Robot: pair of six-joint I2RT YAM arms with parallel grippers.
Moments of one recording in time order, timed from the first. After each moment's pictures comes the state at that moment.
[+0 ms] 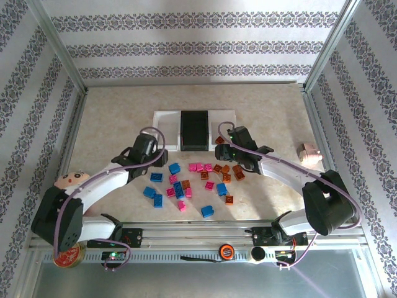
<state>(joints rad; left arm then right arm) -0.45 1.27 0.72 -0.23 -0.09 -0.40 0.52 1.41 0.79 -0.25 0.01 0.48</state>
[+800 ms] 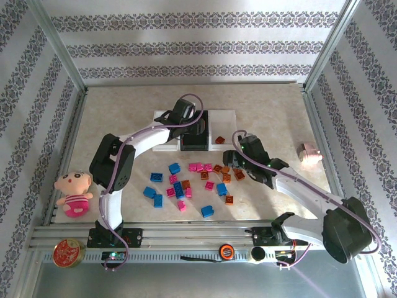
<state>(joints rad) -0.52 1.98 1.45 -0.24 0.01 -0.40 0.51 1.14 0.64 -0.30 0.04 0.52</state>
